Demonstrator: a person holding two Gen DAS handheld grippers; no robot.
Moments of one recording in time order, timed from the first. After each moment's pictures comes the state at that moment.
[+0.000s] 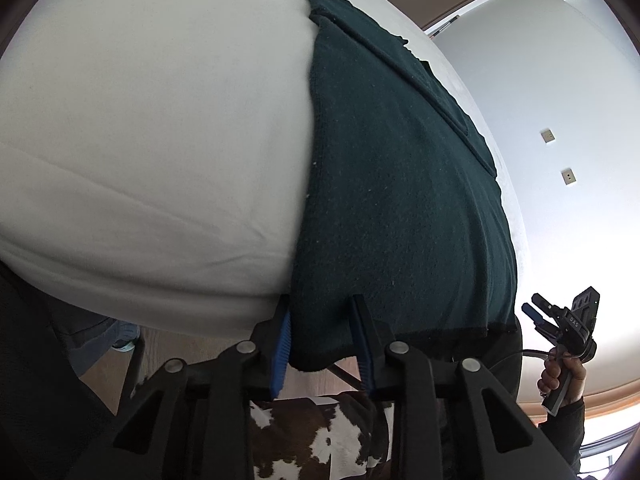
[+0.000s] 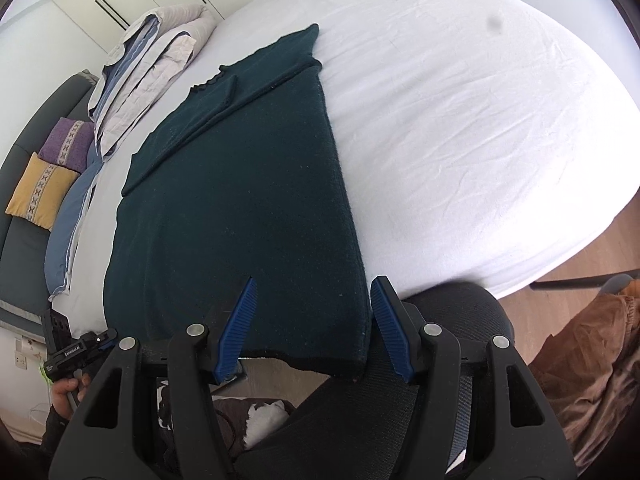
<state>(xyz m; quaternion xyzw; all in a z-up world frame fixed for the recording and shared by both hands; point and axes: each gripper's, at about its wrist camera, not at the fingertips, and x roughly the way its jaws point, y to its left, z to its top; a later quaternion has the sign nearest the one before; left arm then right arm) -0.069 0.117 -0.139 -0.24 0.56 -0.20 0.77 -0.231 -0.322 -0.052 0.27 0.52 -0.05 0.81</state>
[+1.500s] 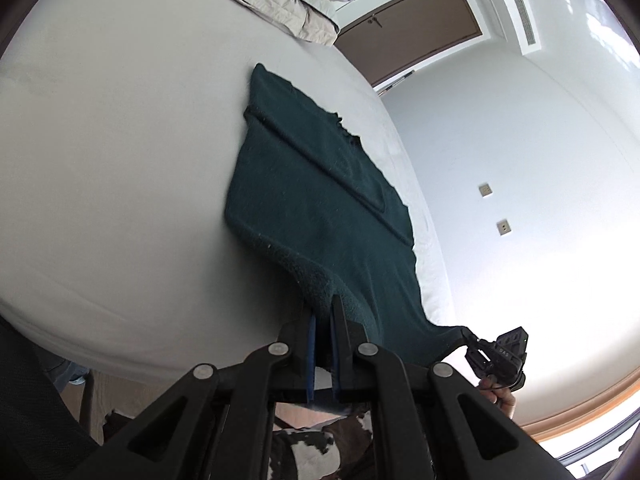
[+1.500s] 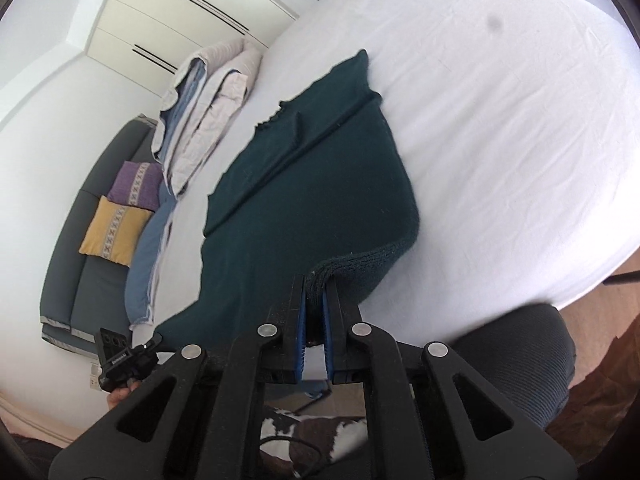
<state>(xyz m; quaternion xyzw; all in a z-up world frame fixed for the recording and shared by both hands) -0.046 0.144 -0.056 -0.34 0.45 -0.26 0.78 -0.198 -0.325 -0.013 0.39 0.42 0.06 0.82</state>
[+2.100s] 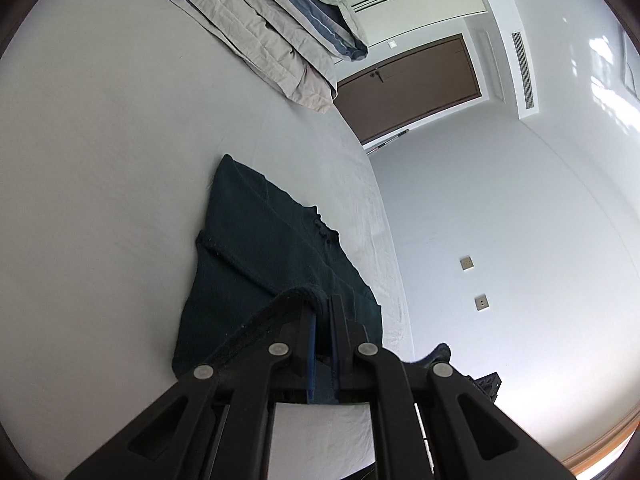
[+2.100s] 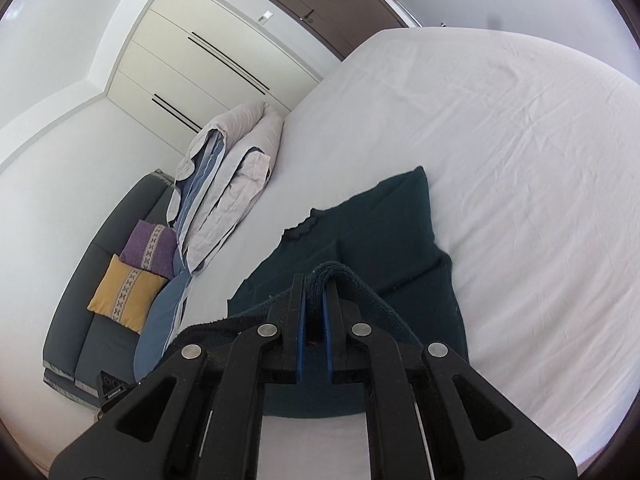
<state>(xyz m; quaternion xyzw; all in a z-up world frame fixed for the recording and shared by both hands) 0.093 0.146 -0.011 -0.42 0.38 -0.24 0.78 -0.025 -0.384 0.045 0.39 0.32 0.03 0.86</state>
